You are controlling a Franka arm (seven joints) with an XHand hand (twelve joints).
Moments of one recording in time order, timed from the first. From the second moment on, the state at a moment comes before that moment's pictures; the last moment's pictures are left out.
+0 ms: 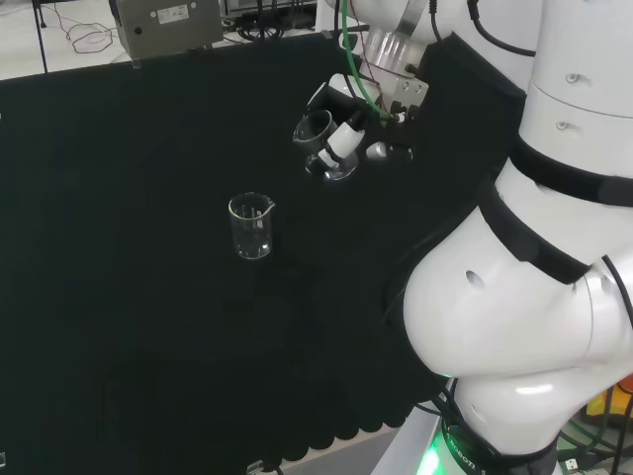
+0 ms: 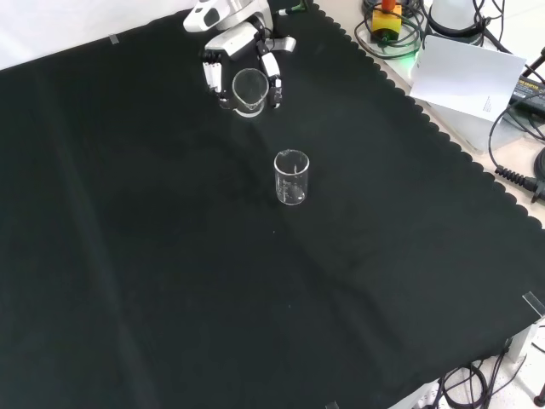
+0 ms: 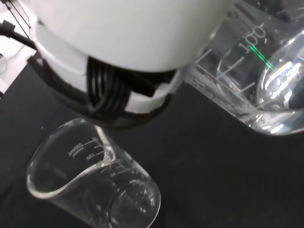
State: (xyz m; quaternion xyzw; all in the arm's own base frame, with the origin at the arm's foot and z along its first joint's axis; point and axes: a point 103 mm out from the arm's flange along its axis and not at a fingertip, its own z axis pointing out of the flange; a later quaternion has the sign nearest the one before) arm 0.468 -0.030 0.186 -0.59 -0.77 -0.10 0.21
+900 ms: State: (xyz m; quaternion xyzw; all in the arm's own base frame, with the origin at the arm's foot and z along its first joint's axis) arm 0.444 0.023 0.195 -0.60 -0.77 0.04 0.21
